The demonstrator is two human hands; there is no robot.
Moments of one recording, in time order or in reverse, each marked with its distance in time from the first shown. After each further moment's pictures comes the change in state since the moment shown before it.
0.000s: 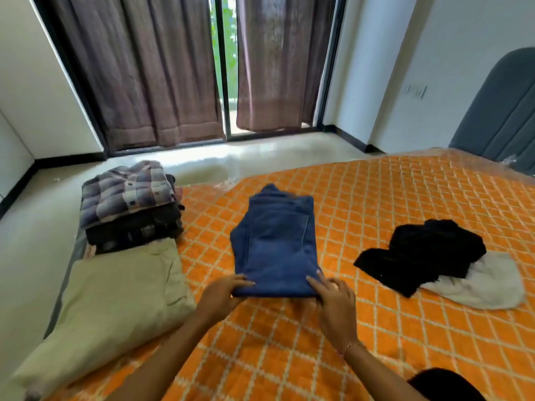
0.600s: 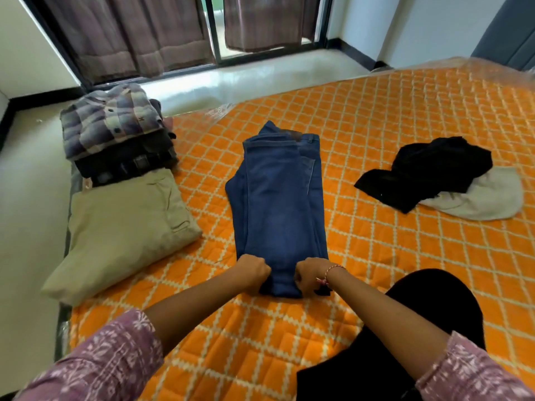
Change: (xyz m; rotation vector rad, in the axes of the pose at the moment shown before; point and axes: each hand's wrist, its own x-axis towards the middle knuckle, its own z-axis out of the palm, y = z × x) left_hand -0.045 0.058 0.078 0.866 -0.721 0.167; right_hand -0.038 -0.034 0.013 -0.273 -1.261 -0.054
